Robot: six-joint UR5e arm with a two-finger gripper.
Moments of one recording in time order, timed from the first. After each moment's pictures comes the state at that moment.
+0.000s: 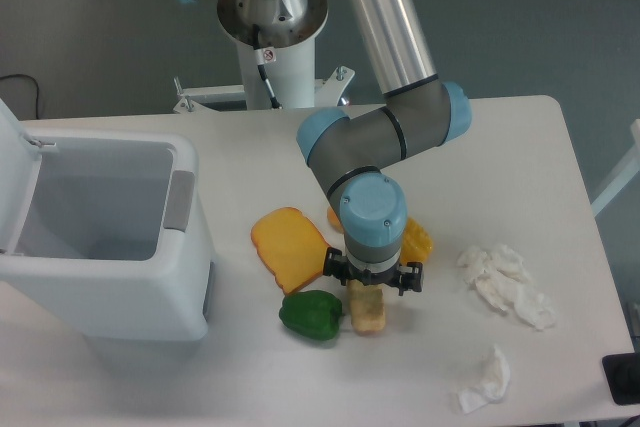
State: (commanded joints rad) arm 2.44 -2.15 -1.59 -0.98 1.66 0.66
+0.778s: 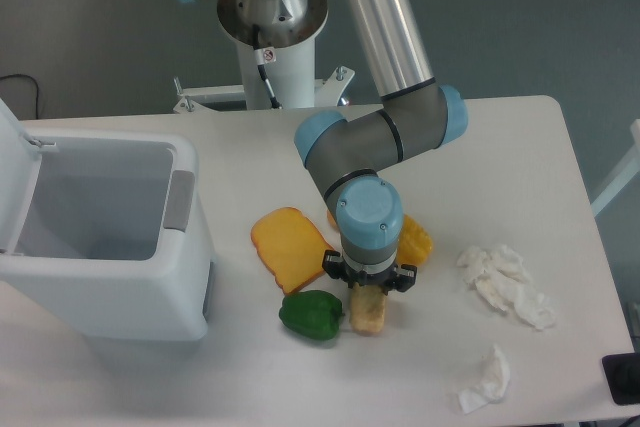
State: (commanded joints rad) arm 2.45 -2.14 -1.57 -0.98 1.66 0.67
